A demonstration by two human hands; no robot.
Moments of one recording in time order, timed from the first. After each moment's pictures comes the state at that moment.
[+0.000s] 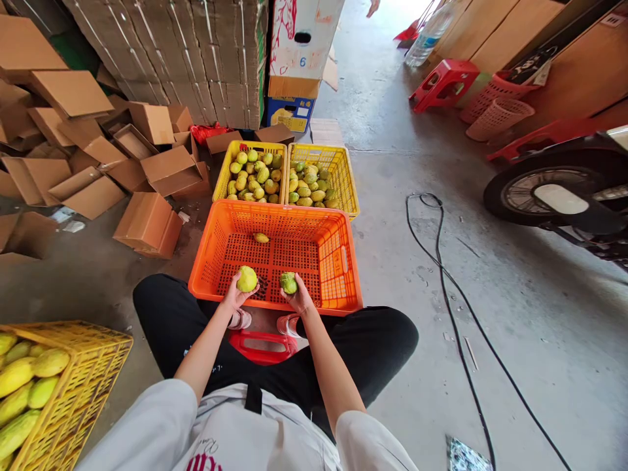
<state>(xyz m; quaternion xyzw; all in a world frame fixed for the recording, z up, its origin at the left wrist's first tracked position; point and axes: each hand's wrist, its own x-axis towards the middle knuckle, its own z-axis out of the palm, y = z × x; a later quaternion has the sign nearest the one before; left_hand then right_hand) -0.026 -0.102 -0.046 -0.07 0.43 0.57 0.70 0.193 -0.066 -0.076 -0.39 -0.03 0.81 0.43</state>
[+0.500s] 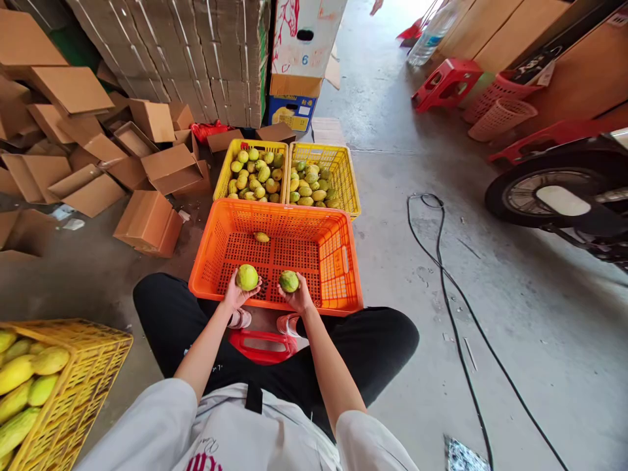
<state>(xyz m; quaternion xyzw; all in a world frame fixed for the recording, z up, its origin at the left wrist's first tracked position) -0.030 -0.102 -0.041 -0.08 0.36 0.52 0.77 0.190 -0.064 -0.063 -0.38 -0.03 0.84 0.40</state>
